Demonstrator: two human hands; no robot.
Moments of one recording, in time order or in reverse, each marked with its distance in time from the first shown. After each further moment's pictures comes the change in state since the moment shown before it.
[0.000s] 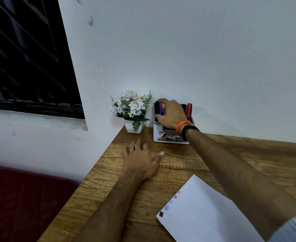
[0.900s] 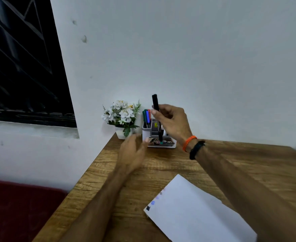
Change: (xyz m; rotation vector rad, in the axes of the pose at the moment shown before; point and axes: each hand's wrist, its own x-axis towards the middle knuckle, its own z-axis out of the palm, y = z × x) left_hand -0.013 0.015 -0.034 -0.733 0.272 0.091; right_hand -0.078 -0.024 -0.062 0.629 0.229 -0.018
